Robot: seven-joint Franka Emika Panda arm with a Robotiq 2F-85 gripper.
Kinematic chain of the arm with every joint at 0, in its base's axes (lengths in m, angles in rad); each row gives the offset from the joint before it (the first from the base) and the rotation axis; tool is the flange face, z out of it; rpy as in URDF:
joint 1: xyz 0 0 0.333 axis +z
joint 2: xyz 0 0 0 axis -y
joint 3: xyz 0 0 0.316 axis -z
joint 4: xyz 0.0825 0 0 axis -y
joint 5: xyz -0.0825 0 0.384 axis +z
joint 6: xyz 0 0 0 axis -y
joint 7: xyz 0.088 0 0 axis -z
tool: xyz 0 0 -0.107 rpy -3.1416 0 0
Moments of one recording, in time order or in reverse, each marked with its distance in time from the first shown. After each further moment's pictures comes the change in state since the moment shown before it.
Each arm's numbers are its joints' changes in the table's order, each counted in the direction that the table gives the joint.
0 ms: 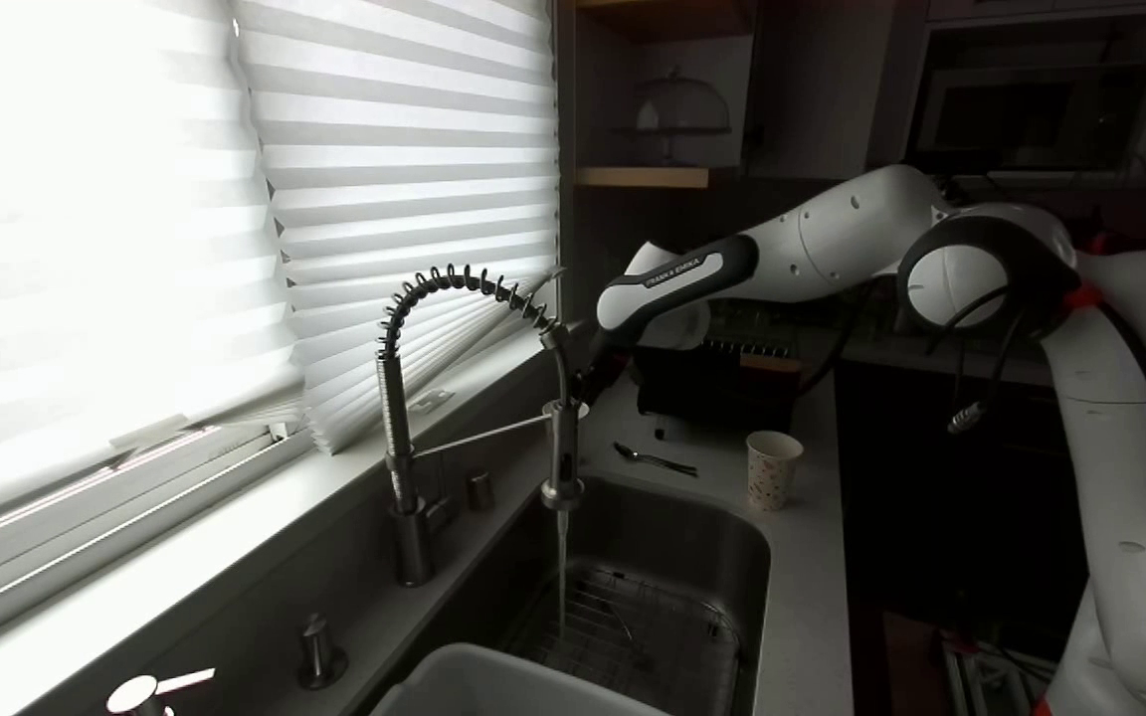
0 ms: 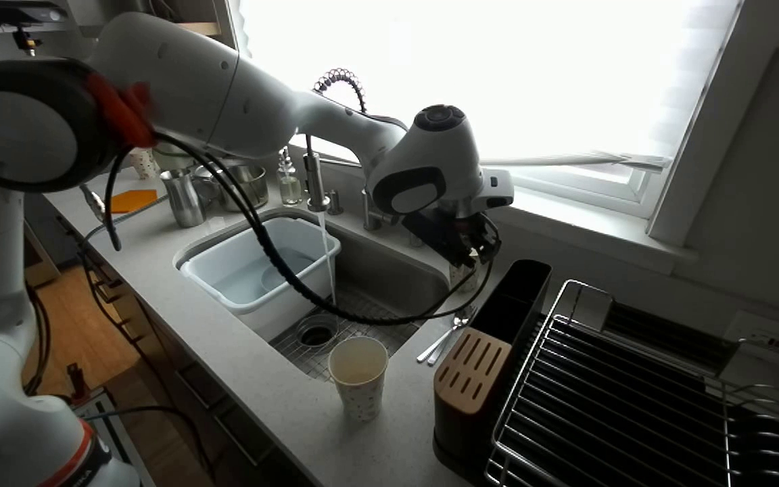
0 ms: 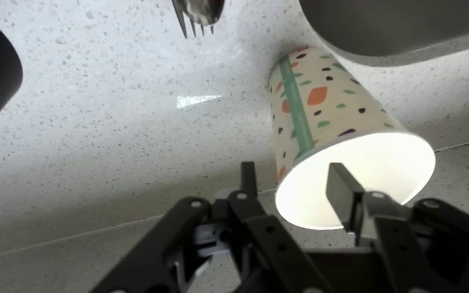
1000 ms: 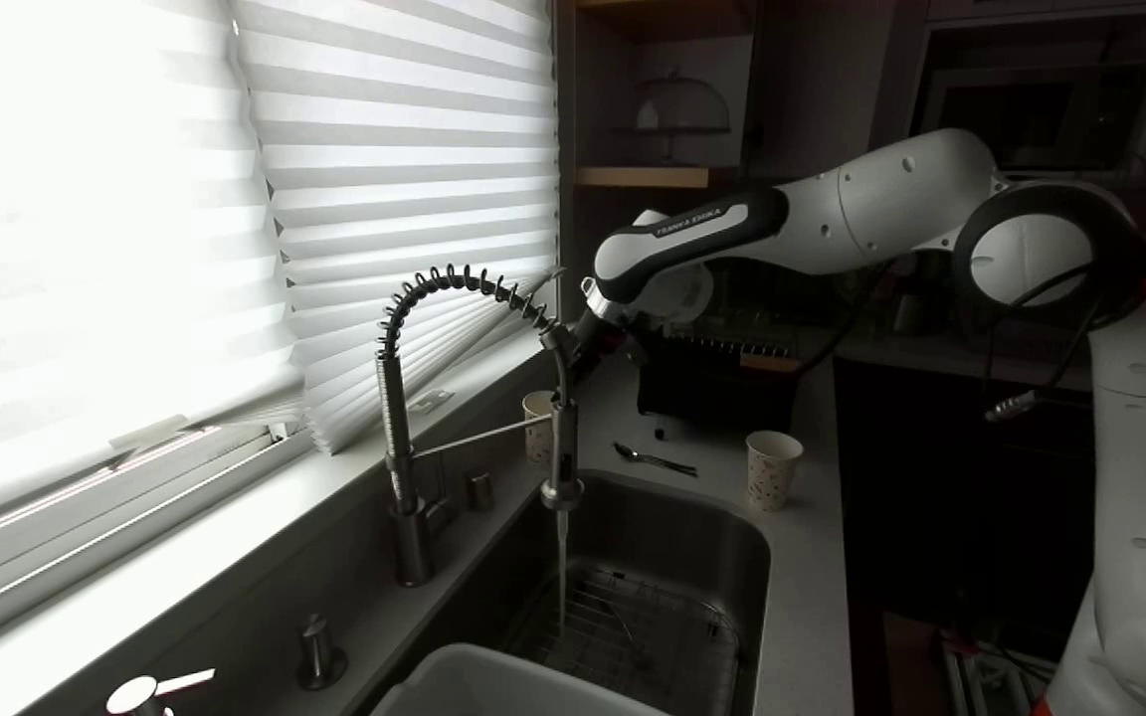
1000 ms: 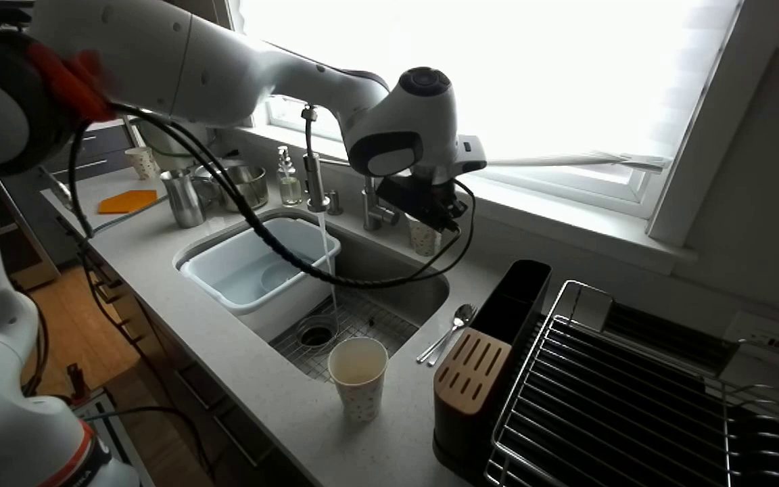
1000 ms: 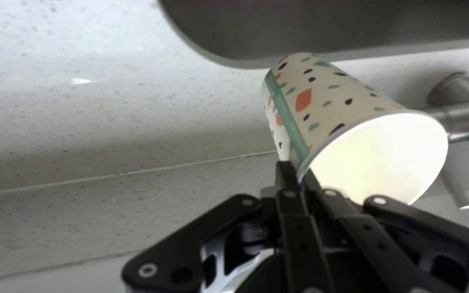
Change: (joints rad) arm -0.033 0.131 -0.116 -0.028 0.123 -0.192 -0.208
